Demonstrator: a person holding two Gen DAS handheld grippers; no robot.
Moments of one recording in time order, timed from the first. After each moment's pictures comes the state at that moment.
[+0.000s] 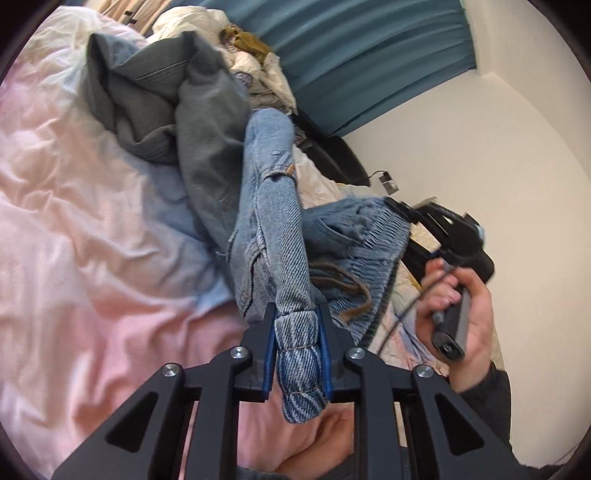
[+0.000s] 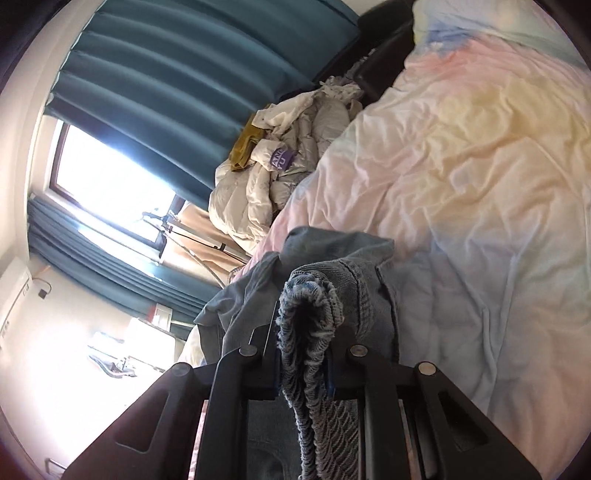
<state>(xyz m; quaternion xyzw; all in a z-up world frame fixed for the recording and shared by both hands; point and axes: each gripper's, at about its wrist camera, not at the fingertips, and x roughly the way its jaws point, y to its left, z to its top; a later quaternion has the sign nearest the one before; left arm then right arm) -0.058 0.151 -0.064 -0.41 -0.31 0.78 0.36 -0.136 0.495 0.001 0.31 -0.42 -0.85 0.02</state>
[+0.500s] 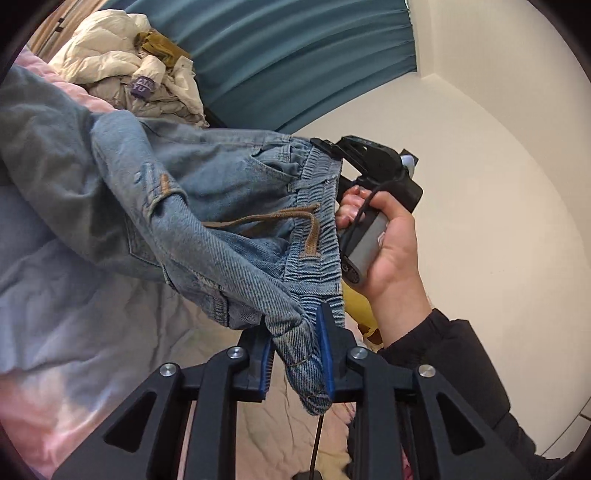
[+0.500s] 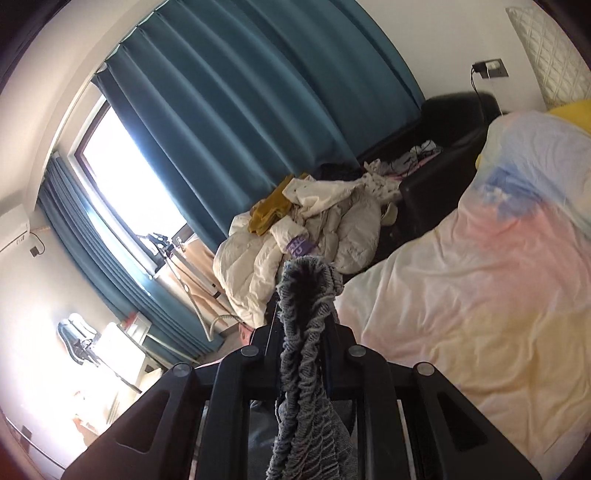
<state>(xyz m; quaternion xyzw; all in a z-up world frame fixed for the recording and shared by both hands) -0.103 0.355 -0.020 -0.33 -0.34 0.75 0.45 -0.255 0.629 0.107 0.23 -0.29 -0.93 0.01</state>
